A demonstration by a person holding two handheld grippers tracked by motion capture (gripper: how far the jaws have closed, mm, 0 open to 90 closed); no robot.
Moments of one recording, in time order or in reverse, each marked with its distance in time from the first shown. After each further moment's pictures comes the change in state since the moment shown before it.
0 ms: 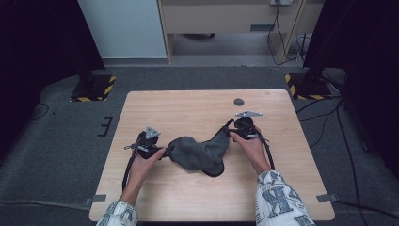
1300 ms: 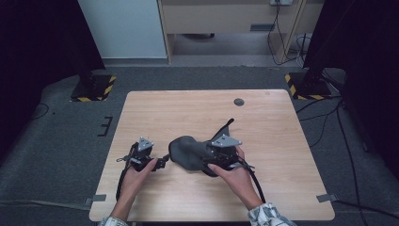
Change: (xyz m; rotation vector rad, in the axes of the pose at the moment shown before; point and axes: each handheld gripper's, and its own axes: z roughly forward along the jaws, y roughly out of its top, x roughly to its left) left arm -0.002 -0.034 -0.024 -0.008 -0.018 -0.039; right arm 0.122 -0.037 -0.058 -0.069 0.102 -0.214
